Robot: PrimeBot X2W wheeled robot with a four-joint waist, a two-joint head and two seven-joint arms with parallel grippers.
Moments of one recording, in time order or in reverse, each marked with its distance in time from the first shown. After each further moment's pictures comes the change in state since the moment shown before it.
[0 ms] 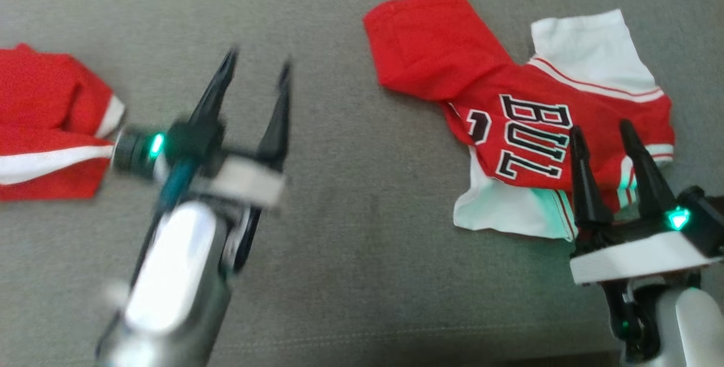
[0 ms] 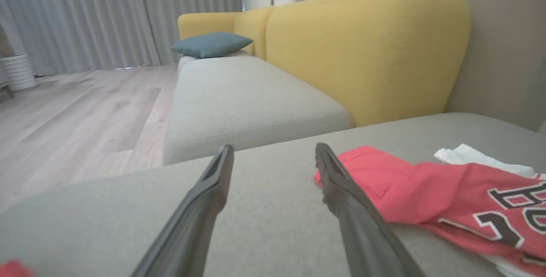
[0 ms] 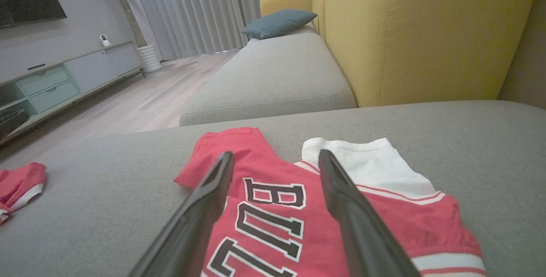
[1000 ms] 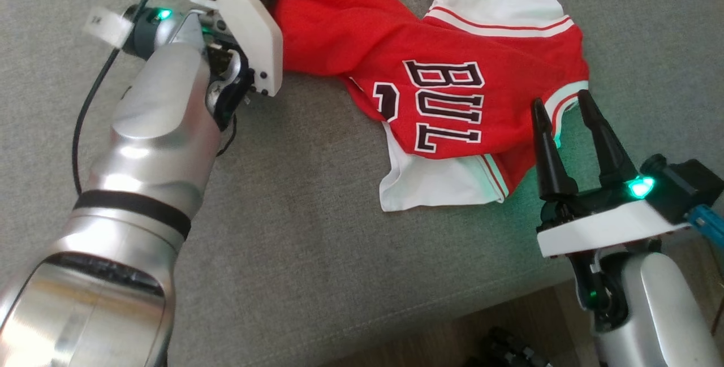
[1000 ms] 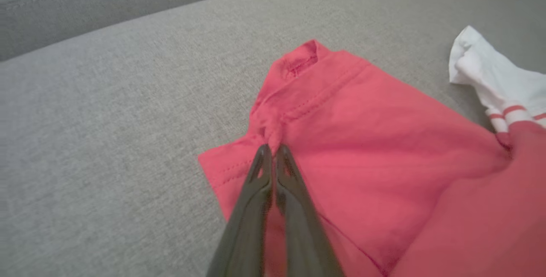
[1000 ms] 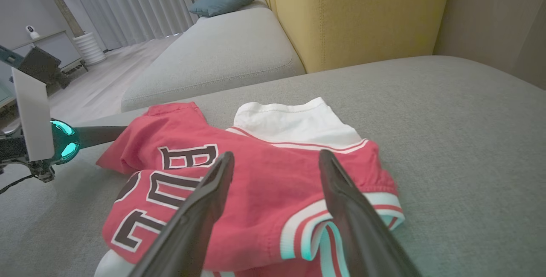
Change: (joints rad) left arm -0.729 -0.068 -0.143 0.906 -0.230 -0.213 0.325; right arm -0.138 0.008 0.098 0.119 0.055 0.000 -0.046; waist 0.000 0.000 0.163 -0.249
